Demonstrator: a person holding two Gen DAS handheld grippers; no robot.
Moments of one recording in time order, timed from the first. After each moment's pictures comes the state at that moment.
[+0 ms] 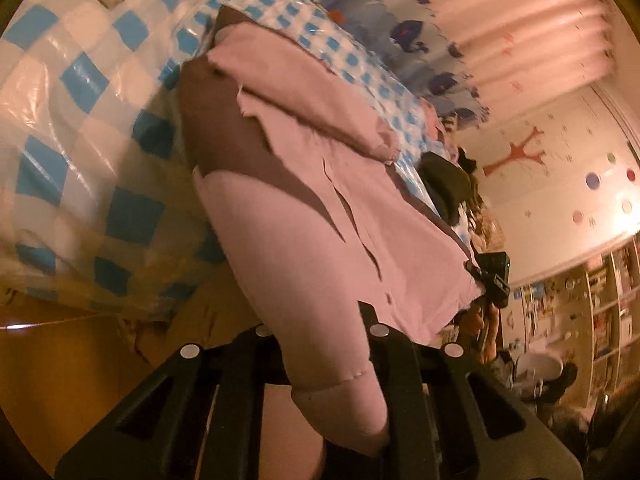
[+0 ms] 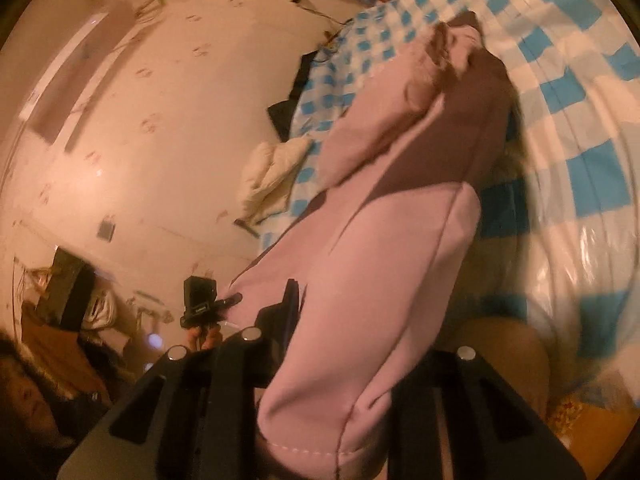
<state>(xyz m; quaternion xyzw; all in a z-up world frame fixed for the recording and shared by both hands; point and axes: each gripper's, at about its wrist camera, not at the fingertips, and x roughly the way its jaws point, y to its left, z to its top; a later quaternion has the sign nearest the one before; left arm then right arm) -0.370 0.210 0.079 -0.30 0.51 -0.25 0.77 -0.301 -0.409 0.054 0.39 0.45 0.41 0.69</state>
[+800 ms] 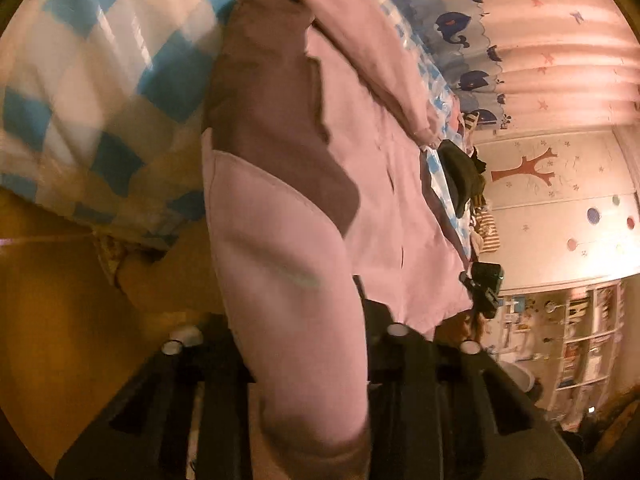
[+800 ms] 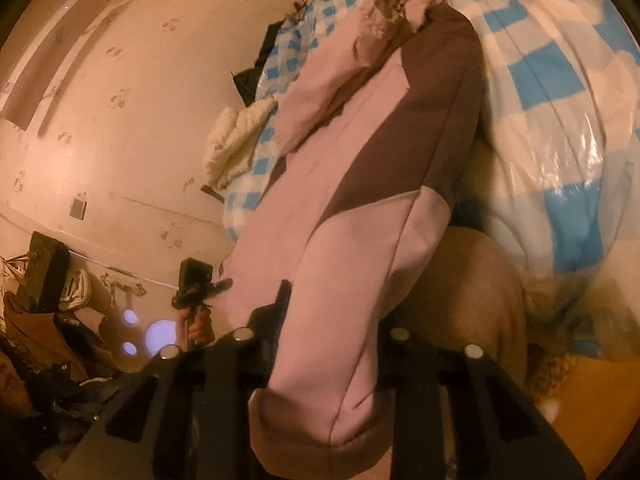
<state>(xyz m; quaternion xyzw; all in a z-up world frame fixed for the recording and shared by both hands) -0.403 0.204 -0.013 -0.37 0.56 -0.23 0.71 -0.334 -0.417 0.000 0.36 0.50 0.39 0.68</state>
